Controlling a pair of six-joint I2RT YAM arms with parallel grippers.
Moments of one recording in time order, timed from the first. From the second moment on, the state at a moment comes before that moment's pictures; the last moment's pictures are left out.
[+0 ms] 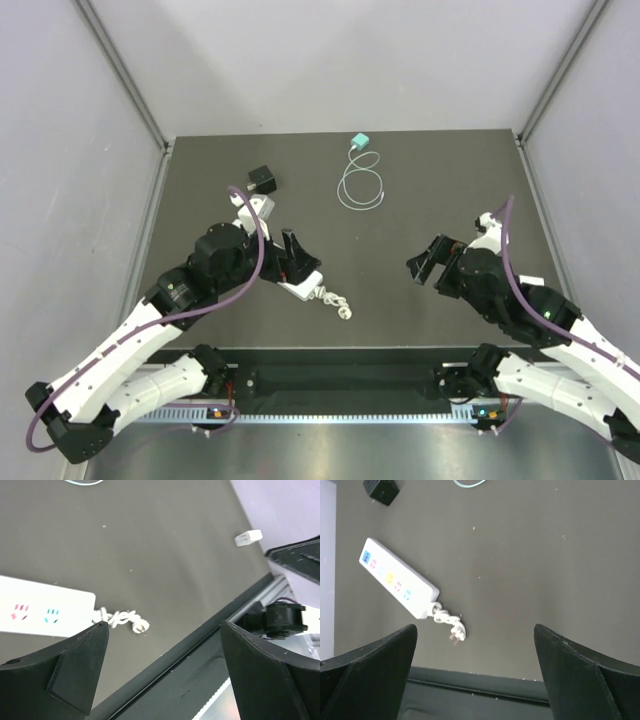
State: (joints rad) left arm -0.75 0.82 0.93 -0.49 0.07 -0.57; right arm 0.88 0.64 0.88 -0.83 0.49 0.92
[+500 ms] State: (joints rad) left arm -0.75 0.85 0.98 -0.55 0.02 -0.54; right arm 0.55 0.93 0.94 -0.94 0.59 0.98
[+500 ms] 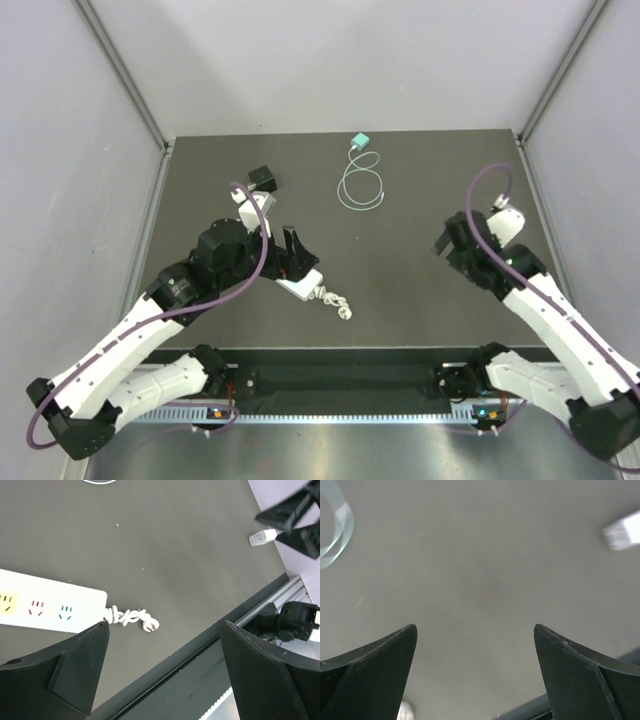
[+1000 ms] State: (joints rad) left arm -0.75 0.99 1.01 -0.56 0.15 -0.55; right arm -0.33 1.13 0.95 -0.91 0.49 0.91
